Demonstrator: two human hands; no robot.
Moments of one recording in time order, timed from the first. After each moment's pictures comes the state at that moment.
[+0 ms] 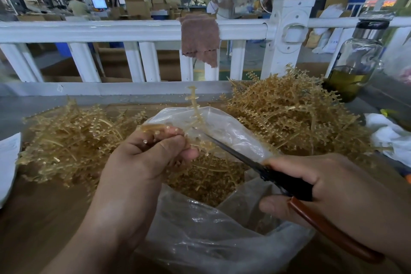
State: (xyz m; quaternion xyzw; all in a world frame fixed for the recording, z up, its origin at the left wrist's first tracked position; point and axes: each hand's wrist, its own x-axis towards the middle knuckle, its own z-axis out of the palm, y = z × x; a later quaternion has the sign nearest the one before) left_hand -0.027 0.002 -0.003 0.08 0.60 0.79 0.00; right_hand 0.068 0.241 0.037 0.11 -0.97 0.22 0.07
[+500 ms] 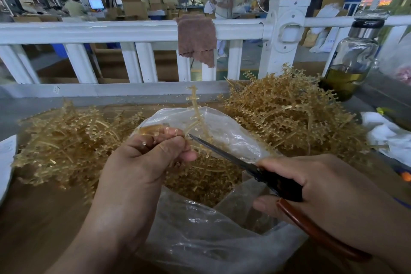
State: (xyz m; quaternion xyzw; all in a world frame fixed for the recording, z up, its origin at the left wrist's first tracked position) left_hand -0.026 0.005 -0.005 0.10 0.62 0.78 -0.01; right_hand 0.067 0.238 0.032 0.10 -0.97 0.19 0.07
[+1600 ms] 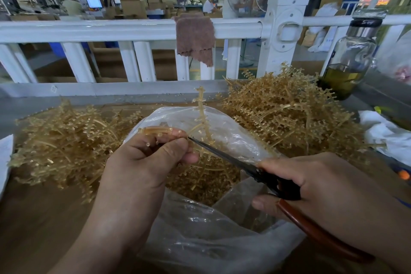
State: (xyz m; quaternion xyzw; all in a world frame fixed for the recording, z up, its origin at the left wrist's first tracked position) left_hand -0.018 0.007 -0.002 0.10 0.64 0.76 -0.04; right_hand 0.068 0.233 0.033 0.09 -0.98 0.17 0.08
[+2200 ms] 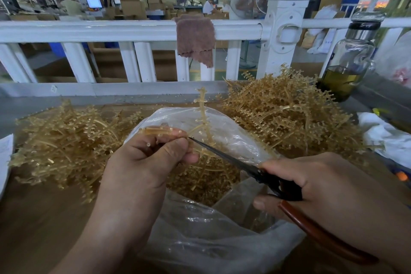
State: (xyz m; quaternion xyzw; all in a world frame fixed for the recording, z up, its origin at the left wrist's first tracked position) left_hand -0.018 0.008 0.000 0.11 0.63 0.77 -0.04; right_hand 0.071 0.232 0.038 0.10 -0.98 0.16 0.07
